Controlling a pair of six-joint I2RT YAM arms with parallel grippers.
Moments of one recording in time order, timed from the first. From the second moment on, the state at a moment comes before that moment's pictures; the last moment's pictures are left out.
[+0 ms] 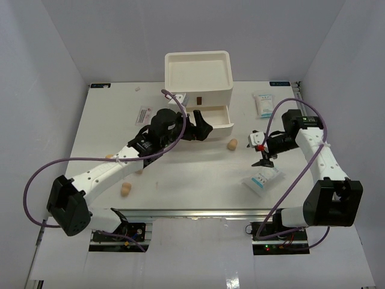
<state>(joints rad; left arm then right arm) -0.75 1.36 1.09 0.01 -0.02 -0.52 0.01 1.37 1.17 -1.33 -0.93 -1.87</state>
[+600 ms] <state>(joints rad) -0.67 1.08 1.00 -0.19 -0.12 -0.45 0.11 1.41 1.02 -1.34 -0.49 -1.96</state>
